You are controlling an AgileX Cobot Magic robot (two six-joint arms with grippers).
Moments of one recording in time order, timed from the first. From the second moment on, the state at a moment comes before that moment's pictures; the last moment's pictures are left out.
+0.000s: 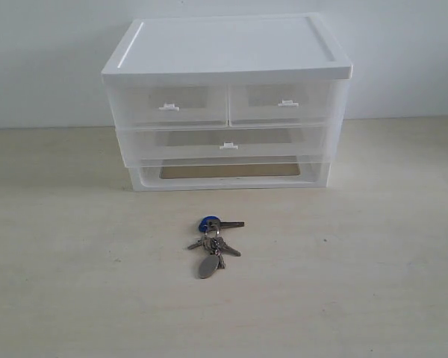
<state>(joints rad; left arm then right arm) -0.18 0.12 -0.05 0.59 -0.40 -0.54 0.59 0.11 -0.37 -1.74 -0.09 1.66</state>
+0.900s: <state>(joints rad) 0.02 0.00 -0.04 0.09 -0.07 -0.37 0.59 0.11 -0.37 -1.74 -0.10 1.66</state>
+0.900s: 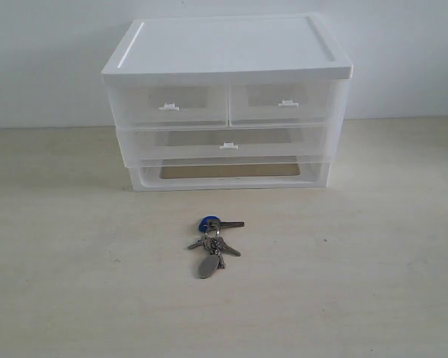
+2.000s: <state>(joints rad) 0.04 0.00 0.00 -0.03 0.29 0.11 0.59 0.11 -0.37 -1.74 -0.11 1.66</state>
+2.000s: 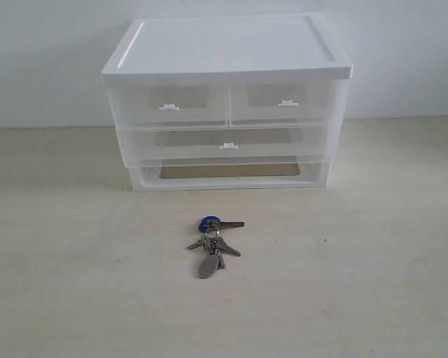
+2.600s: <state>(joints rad) 0.04 0.00 0.00 -0.03 0.29 0.11 0.59 0.11 -0.37 -1.54 -0.16 1.80</state>
